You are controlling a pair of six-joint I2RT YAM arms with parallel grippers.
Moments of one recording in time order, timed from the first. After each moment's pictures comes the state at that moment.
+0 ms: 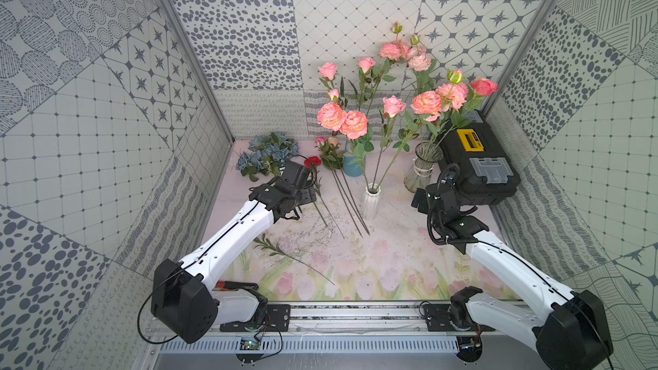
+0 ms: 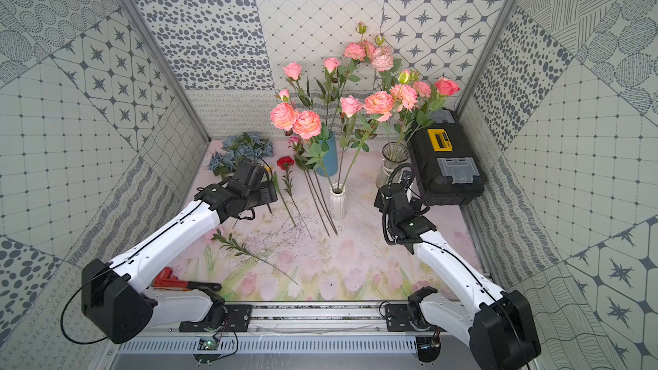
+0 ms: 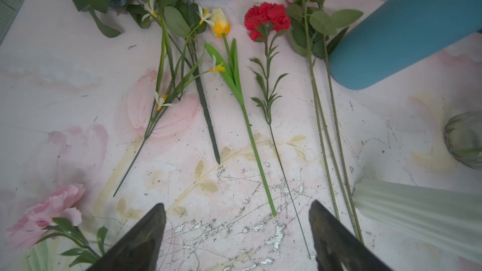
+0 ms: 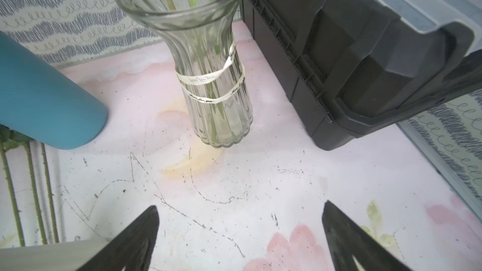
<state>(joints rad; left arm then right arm) -0.49 1.29 1.12 -0.74 -0.32 -0.62 0.42 1.07 0.72 -0.31 0.56 0.48</state>
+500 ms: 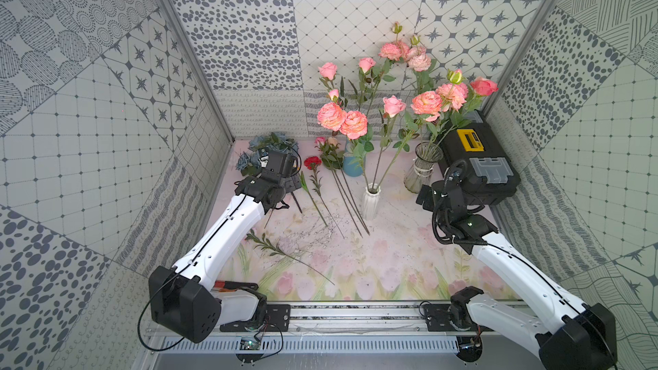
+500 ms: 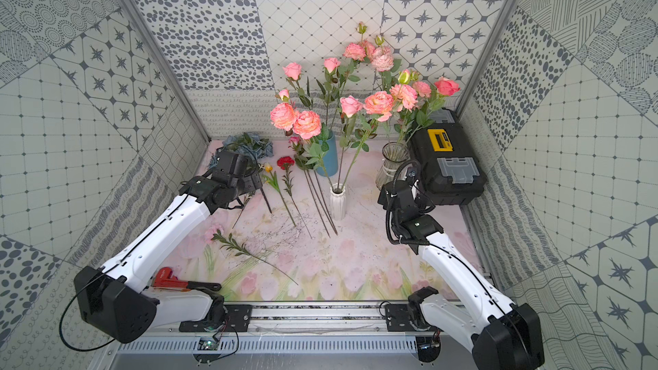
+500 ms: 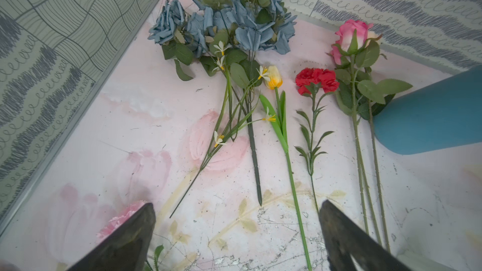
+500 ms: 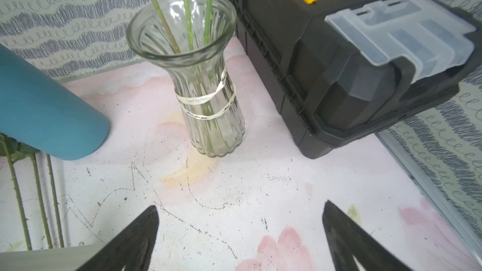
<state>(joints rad) -0.38 1.30 1.20 -0.78 -0.46 -0.57 0.41 1.00 0.77 -0.37 0.60 0.44</state>
